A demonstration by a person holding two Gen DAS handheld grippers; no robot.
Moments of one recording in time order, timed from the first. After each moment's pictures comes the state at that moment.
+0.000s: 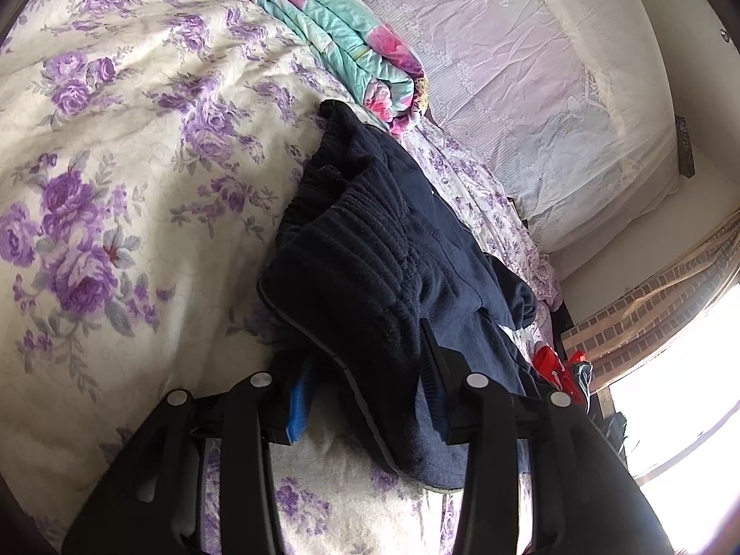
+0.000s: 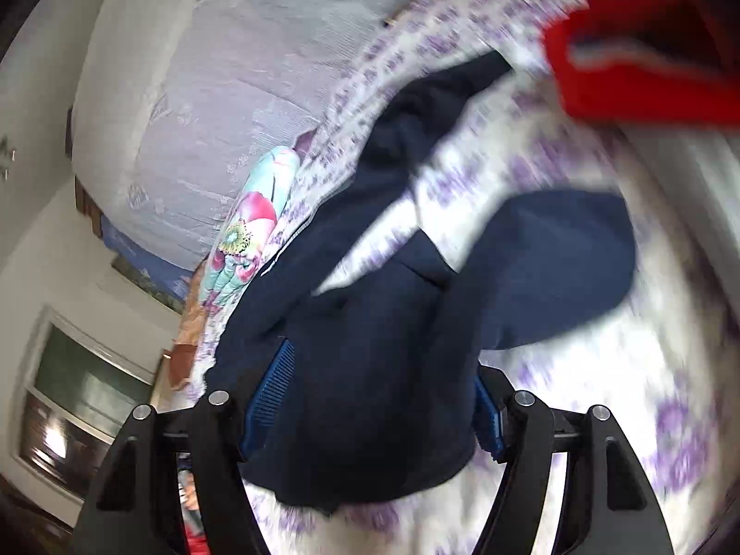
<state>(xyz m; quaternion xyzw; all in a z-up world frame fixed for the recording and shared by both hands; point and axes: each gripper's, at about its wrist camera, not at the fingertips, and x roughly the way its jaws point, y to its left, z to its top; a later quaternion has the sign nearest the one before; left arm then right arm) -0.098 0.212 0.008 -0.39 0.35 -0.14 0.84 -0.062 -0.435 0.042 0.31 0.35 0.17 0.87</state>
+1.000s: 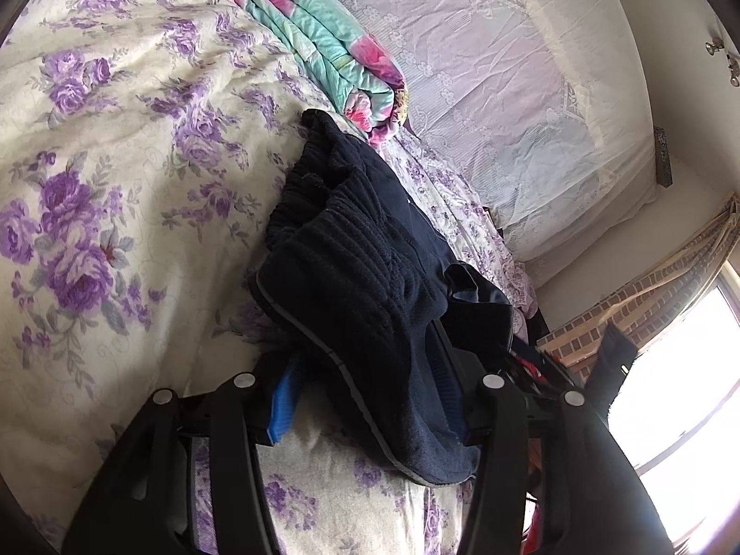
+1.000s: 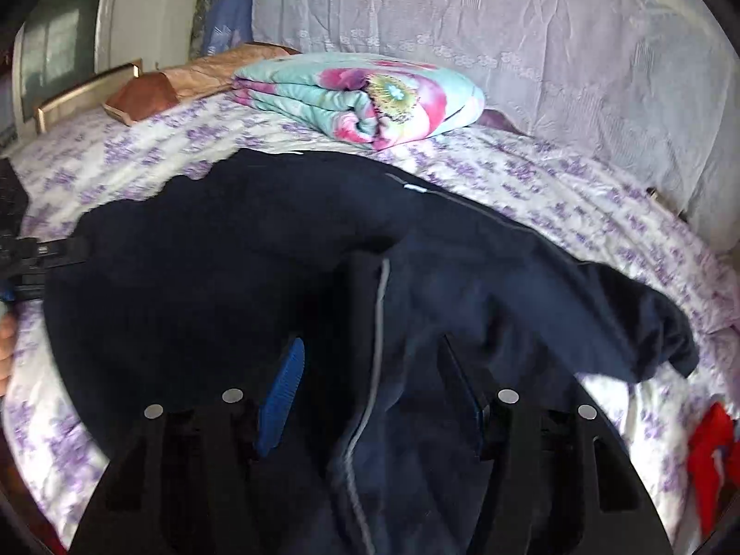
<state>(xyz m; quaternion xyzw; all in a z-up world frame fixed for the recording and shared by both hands) -0.108 0.216 0.006 -0.41 0.32 -0.17 0.84 -0.011 -0.087 0.051 -0.20 0.34 0.19 0.90</state>
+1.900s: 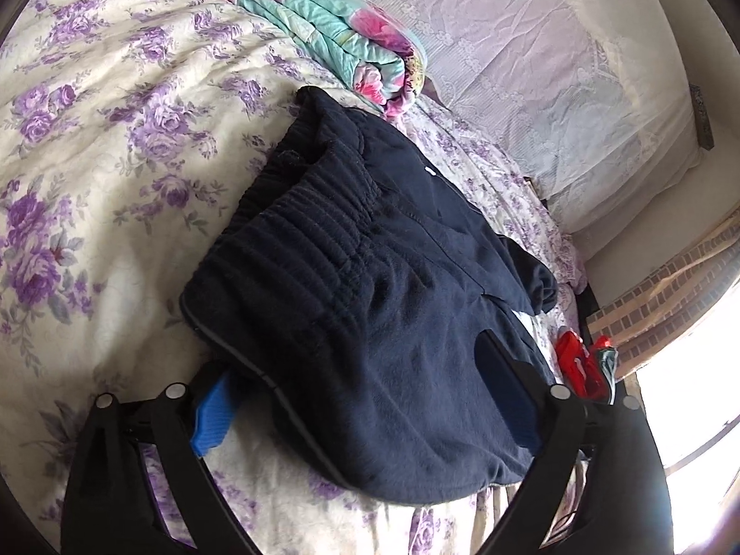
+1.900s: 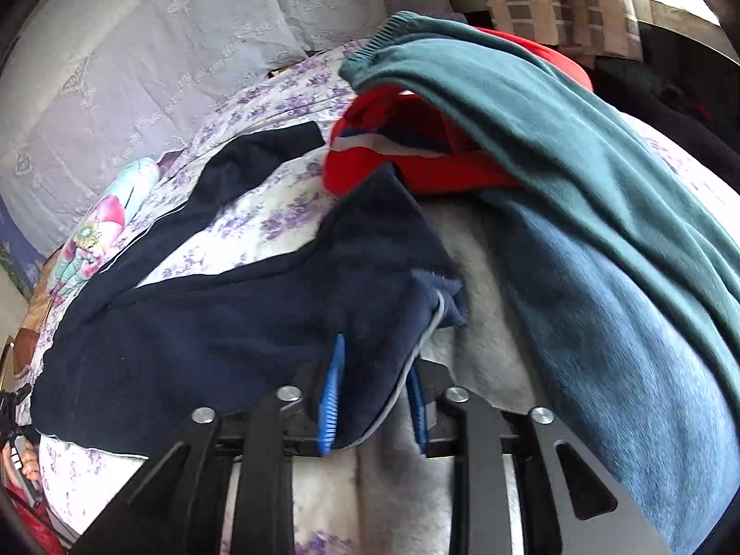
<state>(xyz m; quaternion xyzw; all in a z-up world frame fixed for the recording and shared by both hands) -0.088 0.175 0.024 -0.34 0.38 -0.10 0.85 -0.130 -0.524 0.025 0.18 0.37 -0.06 0.91</state>
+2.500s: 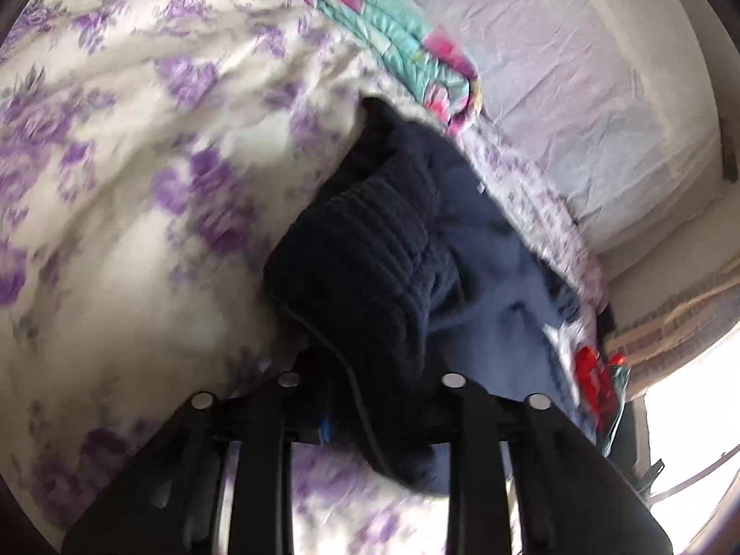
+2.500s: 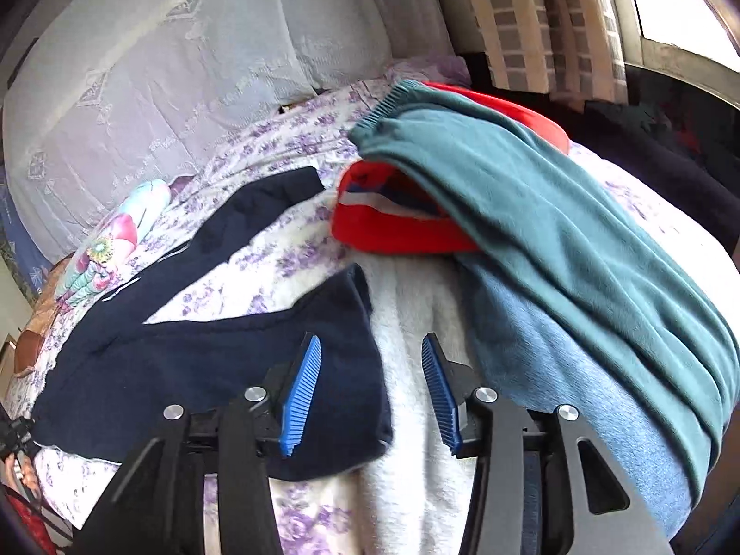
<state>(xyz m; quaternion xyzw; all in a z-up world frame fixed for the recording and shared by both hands) -0.138 0.230 0.012 -0.36 0.40 -0.06 0.84 -0.163 -0.520 0.063 0.16 0.32 -0.06 0.93</state>
